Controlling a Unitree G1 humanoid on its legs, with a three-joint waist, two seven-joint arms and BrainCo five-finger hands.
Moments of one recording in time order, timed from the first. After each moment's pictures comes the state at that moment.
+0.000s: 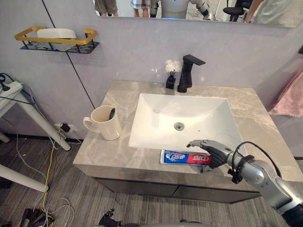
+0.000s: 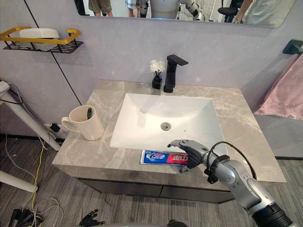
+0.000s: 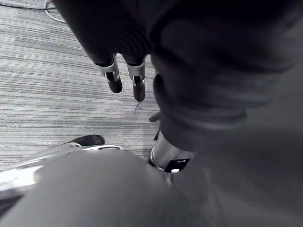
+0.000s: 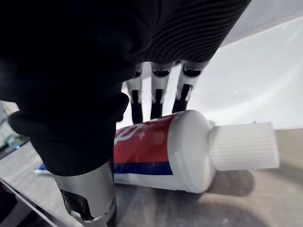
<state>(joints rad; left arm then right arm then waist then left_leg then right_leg) 0.14 0.18 -0.11 1.09 -0.06 -0.09 0.00 0.04 -0.81 0.25 -0.18 -0.42 -0.20 0.30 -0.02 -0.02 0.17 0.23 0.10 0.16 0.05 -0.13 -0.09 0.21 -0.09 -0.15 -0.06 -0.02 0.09</state>
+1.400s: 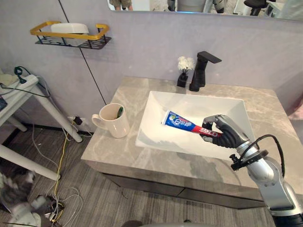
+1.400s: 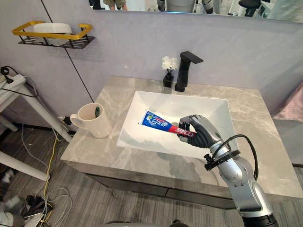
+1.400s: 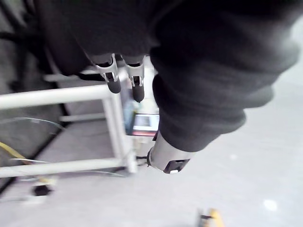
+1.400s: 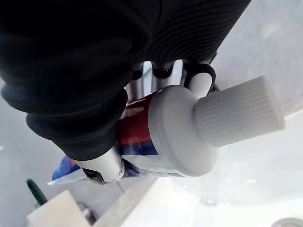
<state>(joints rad) 0.29 0.14 0.71 -0.10 -0.28 -0.21 0.16 0.07 -0.53 -0.02 -0.39 -0.38 -0.19 0.17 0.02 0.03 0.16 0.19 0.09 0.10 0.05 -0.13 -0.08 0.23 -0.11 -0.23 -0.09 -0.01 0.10</state>
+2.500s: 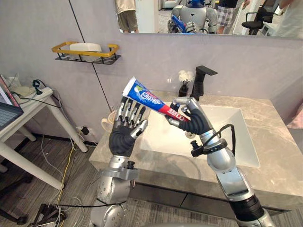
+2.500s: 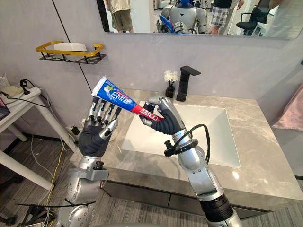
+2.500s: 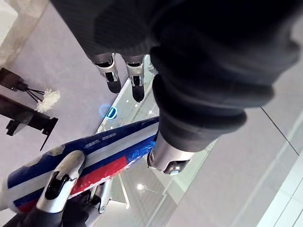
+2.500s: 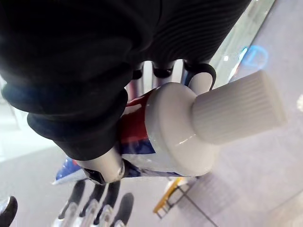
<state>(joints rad) 0.21 0.10 -0.33 -0.54 -0.62 -0.21 0.03 -0.17 -0.25 0.28 -0.35 -0.36 -0.14 -0.02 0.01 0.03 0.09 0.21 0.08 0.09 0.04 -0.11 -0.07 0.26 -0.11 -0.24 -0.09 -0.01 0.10</state>
